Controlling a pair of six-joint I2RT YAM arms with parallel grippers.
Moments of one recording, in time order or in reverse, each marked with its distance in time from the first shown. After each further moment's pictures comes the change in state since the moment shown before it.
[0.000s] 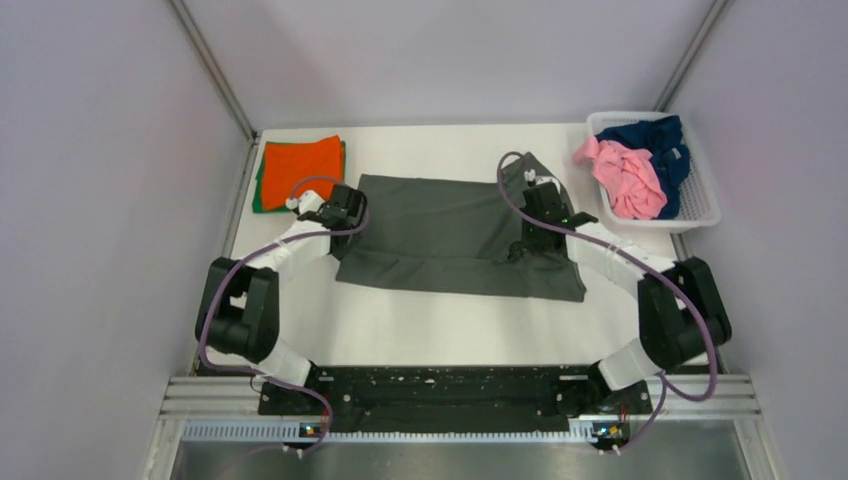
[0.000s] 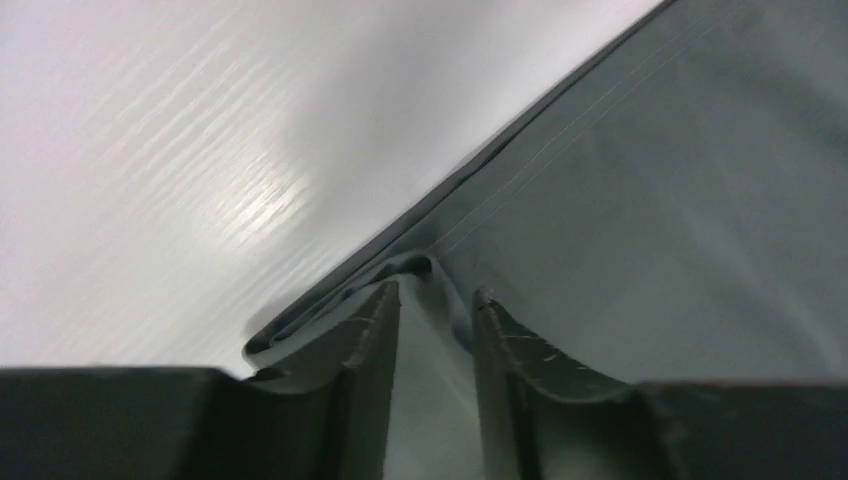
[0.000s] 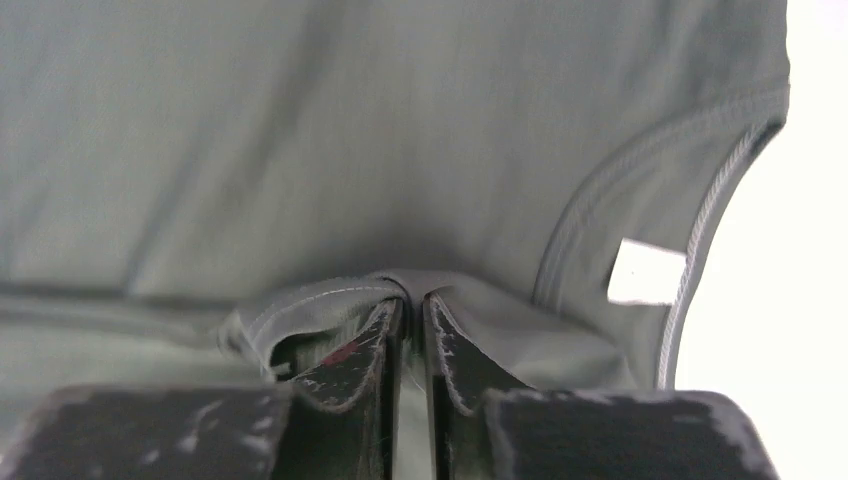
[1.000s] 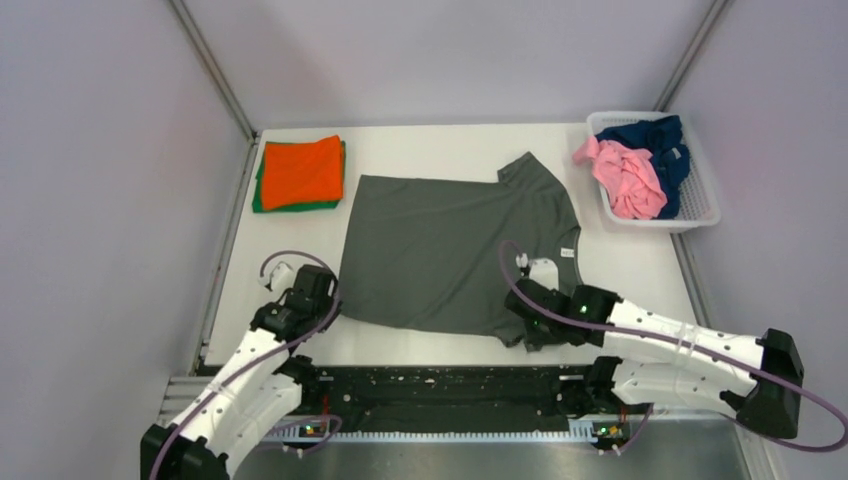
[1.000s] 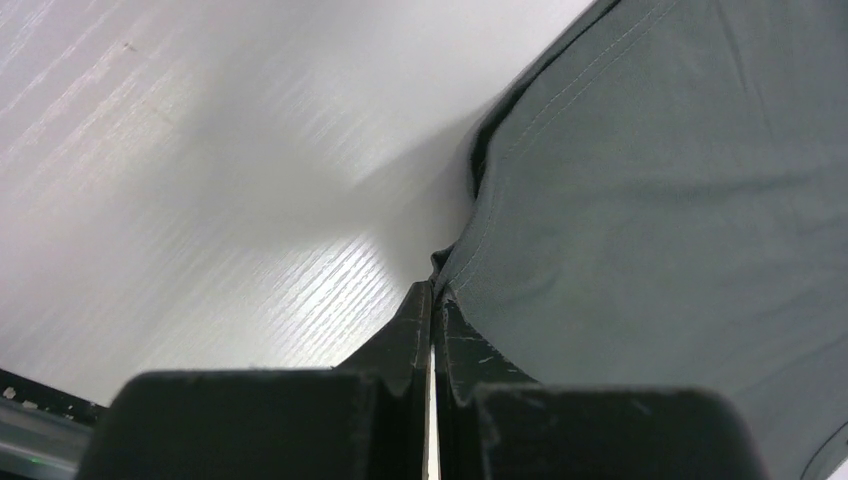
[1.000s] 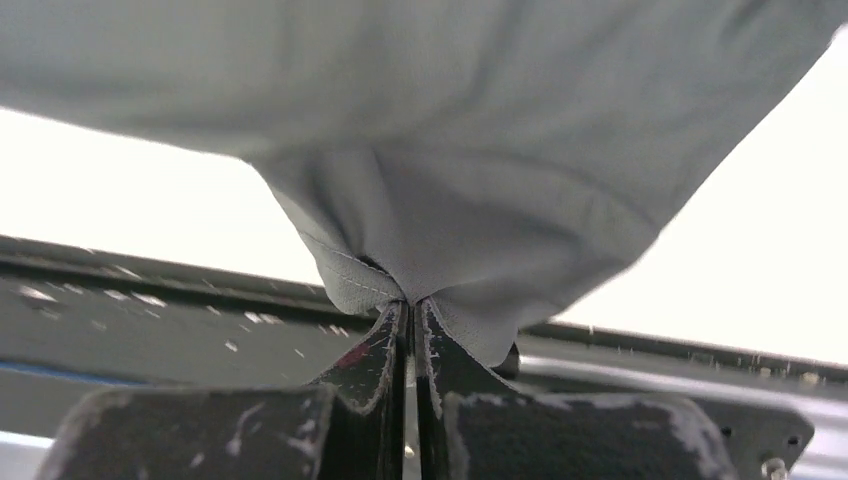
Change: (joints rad) left arm -0.068 -0.834 -0.516 -0.250 0.125 -0.124; right arm 0.668 -0.511 -0.237 -0.644 0.074 0.528
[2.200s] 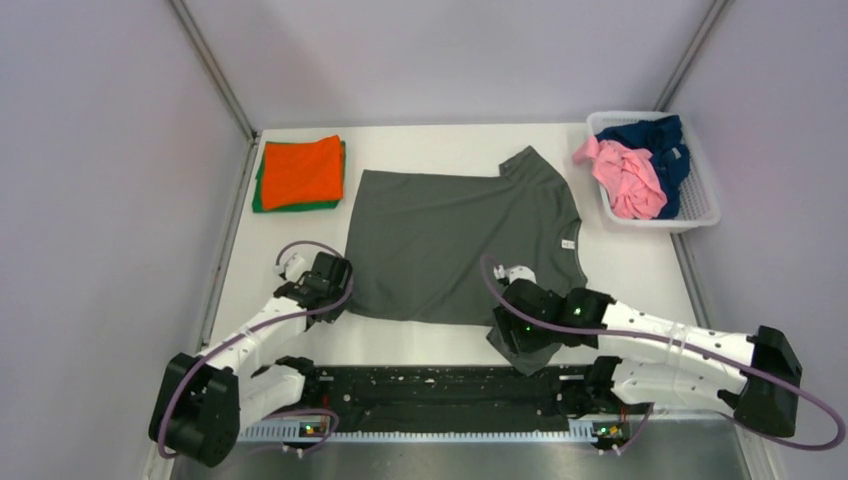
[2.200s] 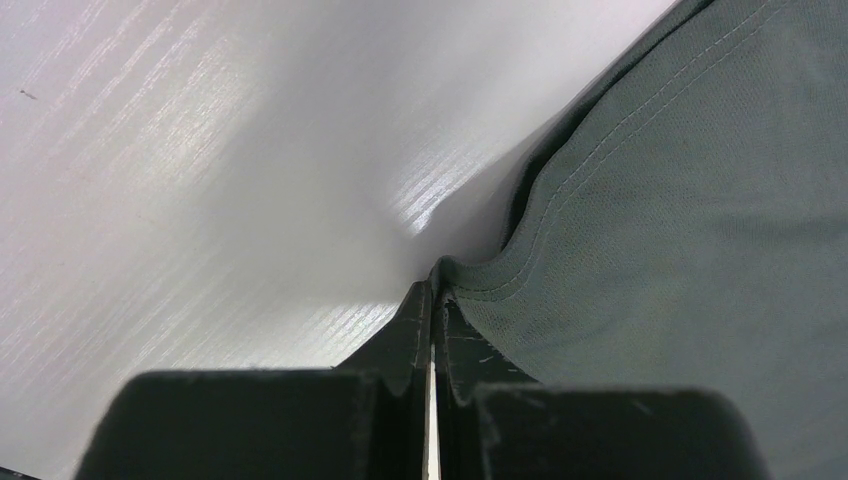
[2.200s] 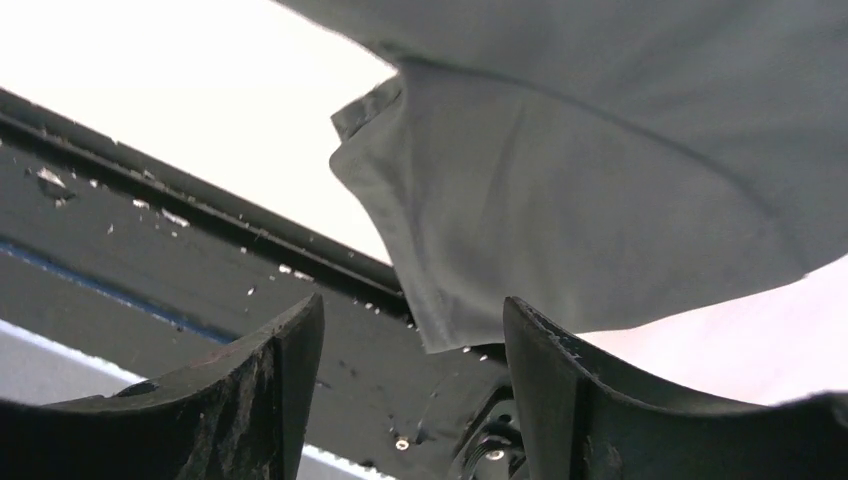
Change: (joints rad) left arm 0.003 0.347 0.026 0.211 -0.013 0.021; right arm -0.043 0.019 0.000 0.164 -0.125 -0.264
